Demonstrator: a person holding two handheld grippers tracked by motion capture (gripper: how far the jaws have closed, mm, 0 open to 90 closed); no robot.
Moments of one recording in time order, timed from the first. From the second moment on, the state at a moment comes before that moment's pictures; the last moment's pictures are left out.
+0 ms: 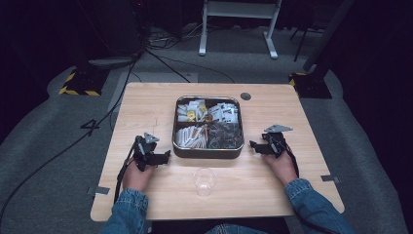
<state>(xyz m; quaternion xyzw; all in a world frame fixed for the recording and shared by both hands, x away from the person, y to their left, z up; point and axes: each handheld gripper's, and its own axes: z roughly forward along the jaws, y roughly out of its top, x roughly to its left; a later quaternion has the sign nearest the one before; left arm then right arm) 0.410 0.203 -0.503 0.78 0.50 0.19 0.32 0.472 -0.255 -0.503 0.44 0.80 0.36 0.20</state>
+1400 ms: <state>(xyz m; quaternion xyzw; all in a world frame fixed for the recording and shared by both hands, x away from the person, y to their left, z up) 0.411 0.201 -0.503 0.78 0.51 0.19 0.32 0.472 -0.246 -0.491 0.48 0.78 0.38 0.14</state>
